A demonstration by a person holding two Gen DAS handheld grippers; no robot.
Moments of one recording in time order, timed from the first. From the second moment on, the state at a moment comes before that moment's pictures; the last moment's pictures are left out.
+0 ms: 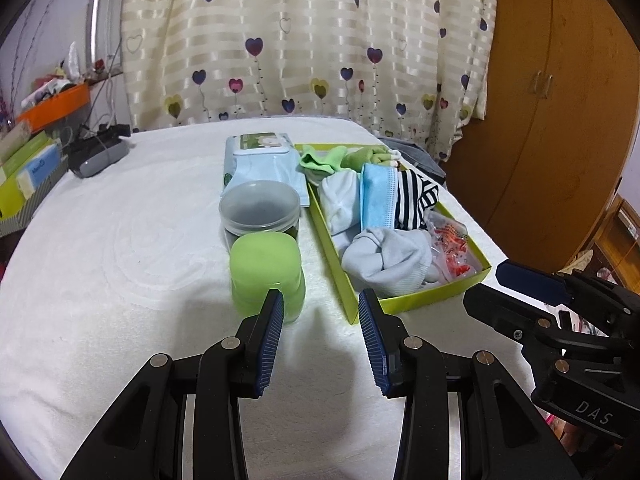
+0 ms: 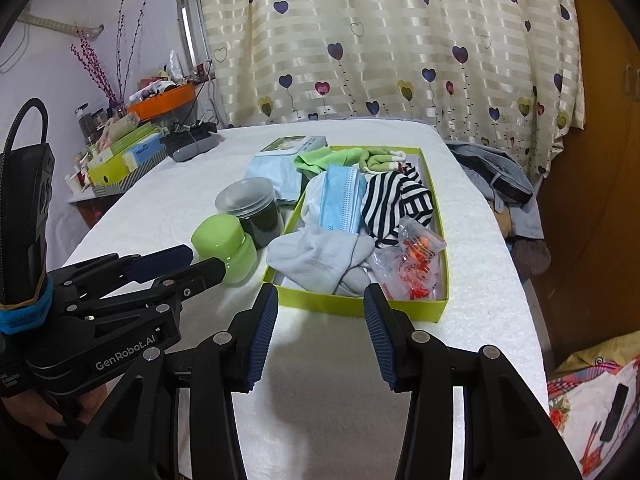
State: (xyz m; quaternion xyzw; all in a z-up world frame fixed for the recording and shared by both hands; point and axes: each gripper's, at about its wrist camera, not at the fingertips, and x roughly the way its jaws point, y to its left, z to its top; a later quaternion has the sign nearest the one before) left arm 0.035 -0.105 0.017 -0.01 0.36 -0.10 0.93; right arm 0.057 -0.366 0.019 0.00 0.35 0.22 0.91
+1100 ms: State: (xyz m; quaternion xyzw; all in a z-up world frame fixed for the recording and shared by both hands) left arm 0.031 -0.099 0.008 0.01 0.36 -0.08 0.93; right arm 0.056 -0.350 0.009 -0.02 0.35 0.21 0.91
